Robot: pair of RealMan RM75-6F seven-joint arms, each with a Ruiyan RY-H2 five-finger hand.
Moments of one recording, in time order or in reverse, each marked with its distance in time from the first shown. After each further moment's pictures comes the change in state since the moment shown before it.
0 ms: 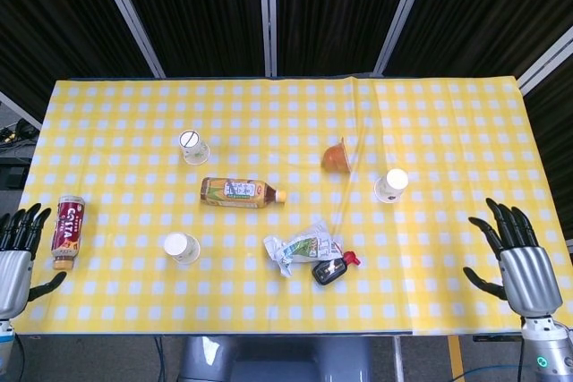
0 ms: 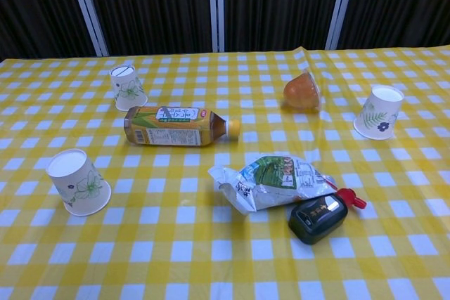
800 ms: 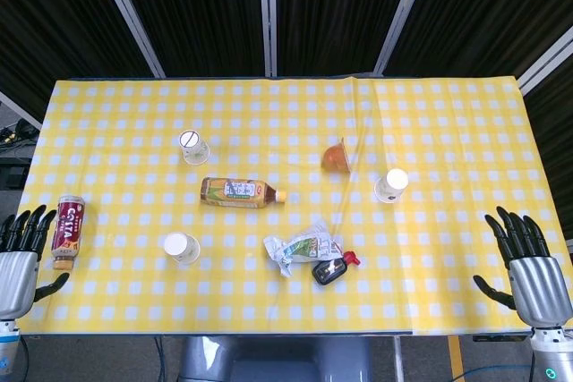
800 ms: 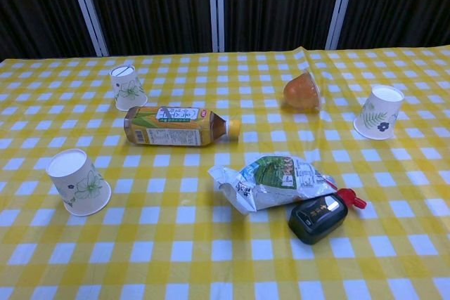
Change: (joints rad) left arm 0.000 -0.022 0.007 0.005 0.000 -0.005 0.053; right arm -0.051 0.009 -0.032 0.019 -0.011 0.048 -0.029
